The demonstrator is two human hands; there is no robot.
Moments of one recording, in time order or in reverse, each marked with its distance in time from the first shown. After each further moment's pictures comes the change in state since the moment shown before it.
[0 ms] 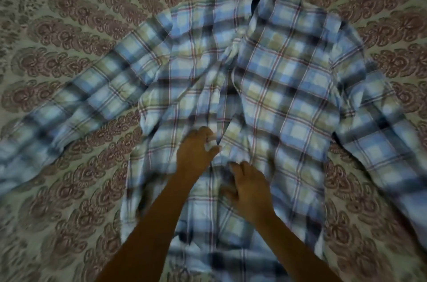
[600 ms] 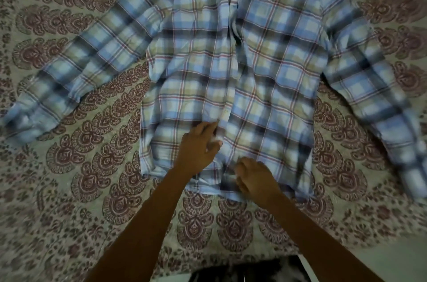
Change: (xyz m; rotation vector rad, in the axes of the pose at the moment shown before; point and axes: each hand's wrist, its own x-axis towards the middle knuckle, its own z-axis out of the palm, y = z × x) left_hand -0.122 -0.064 0.023 0.122 -0.172 0.292; right_hand -0.126 -0.019 0.022 -0.146 -0.199 -0.182
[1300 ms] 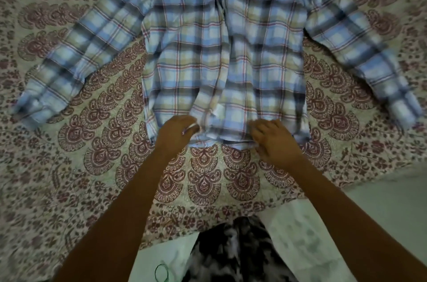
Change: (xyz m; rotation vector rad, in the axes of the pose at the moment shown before) left_hand -0.085 -0.029 -0.015 -0.029 0.078 0.100; right_hand -0.068 -0.005 -0.012 -0.101 0.143 -0.009
